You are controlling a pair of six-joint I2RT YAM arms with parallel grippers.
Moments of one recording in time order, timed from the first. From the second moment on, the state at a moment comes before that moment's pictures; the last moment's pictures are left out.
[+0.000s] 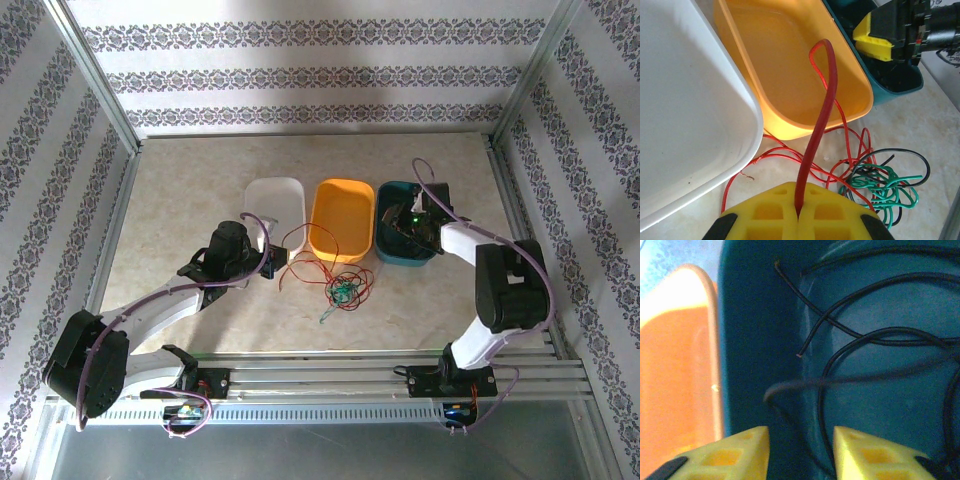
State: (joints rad) left arm -0.47 1.21 0.57 0.08 0.35 -0.34; right arm 0.09 1.63 0.87 -0.08 -0.36 0.65
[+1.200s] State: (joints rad) left arm -0.67 1.29 0.71 -0.13 0.40 -0.09; right arm 0.58 1.23 0.71 -0.50 -0.28 0.39
